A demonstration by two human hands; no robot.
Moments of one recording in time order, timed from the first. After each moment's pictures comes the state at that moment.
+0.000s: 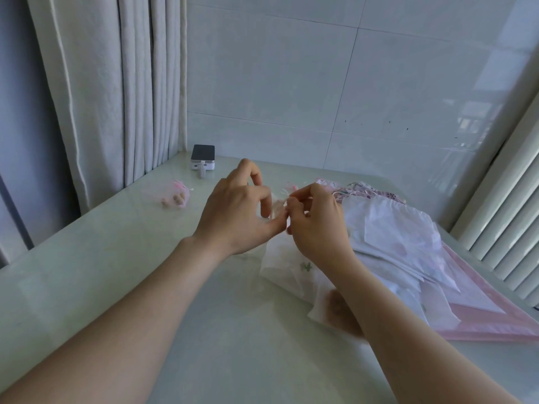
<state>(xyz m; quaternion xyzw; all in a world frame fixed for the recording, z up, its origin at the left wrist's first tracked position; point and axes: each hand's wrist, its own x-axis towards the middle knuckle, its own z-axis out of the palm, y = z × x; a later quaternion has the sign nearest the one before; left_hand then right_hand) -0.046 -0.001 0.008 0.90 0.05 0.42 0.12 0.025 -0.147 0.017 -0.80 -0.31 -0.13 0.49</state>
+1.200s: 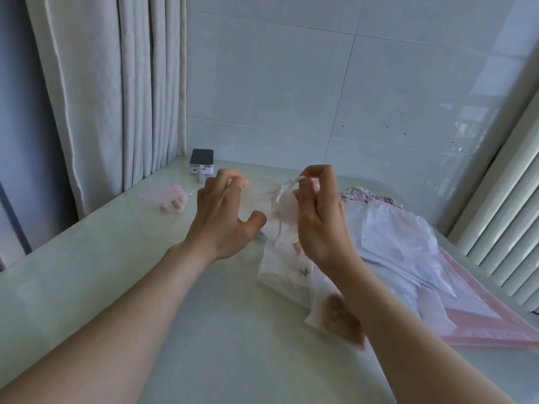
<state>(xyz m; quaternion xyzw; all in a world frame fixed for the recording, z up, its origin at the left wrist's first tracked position) -0.049 0.015 0.001 0.90 0.09 0.37 0.20 0.021 -0.157 0.031 -0.70 -0.40 -0.15 0.57</state>
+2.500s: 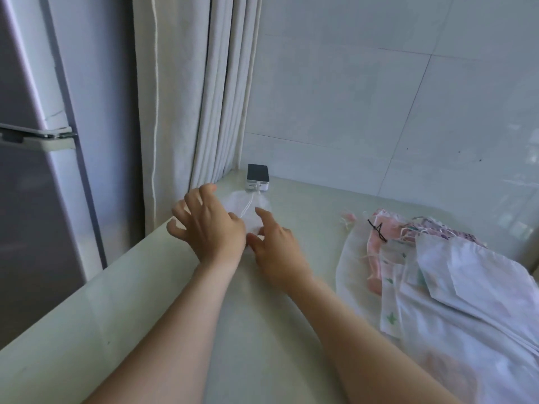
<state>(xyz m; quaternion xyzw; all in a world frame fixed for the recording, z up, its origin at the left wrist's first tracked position) -0.079 0.101 -0.005 0.71 0.48 0.47 0.20 -0.011 0.010 -0.018 -0.83 -0.45 0.01 0.31</state>
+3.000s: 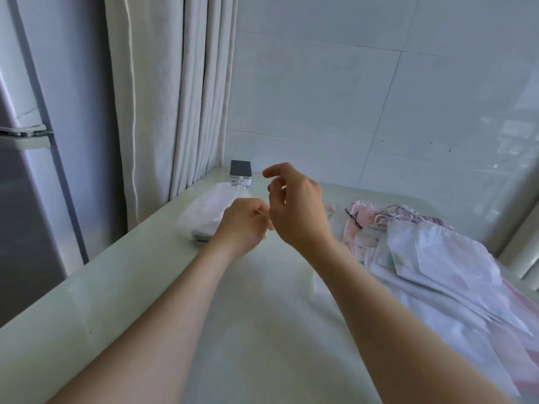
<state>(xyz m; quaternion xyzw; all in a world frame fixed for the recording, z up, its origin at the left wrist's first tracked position) -0.071 0.054 0.018 0.84 0.23 0.28 0.41 -0.003 -0.038 0.048 -0.76 -0.45 -0.18 0.44</state>
